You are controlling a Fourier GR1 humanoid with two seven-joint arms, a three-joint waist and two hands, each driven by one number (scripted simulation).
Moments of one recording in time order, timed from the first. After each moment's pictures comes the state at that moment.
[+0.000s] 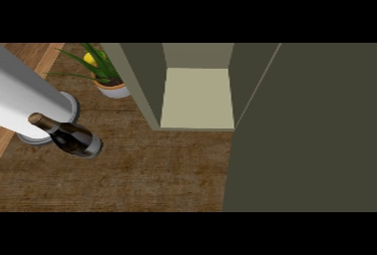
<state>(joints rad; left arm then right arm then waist) 0.36 1.21 0.25 -1.97 1.53 -1.10 0.10 0.27 -0.16 0.33 -2.51 -0.09 0.06 0.33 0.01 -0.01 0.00</state>
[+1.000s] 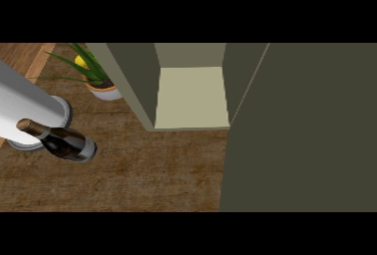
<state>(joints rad) 0.18 1.24 0.29 -1.73 1.62 -1.09 0.19 0.21 -0.17 0.39 -2.52 -0.07 0.01 0.39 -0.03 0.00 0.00</state>
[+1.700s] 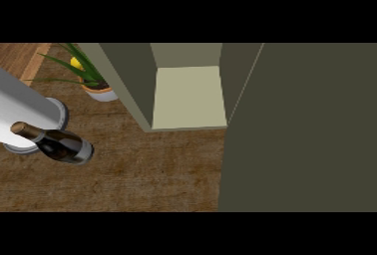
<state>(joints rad) -0.14 1.13 0.16 -1.42 1.47 -1.10 0.26 0.13 -0.17 0.40 -2.52 -0.07 -0.02 0.45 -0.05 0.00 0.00</state>
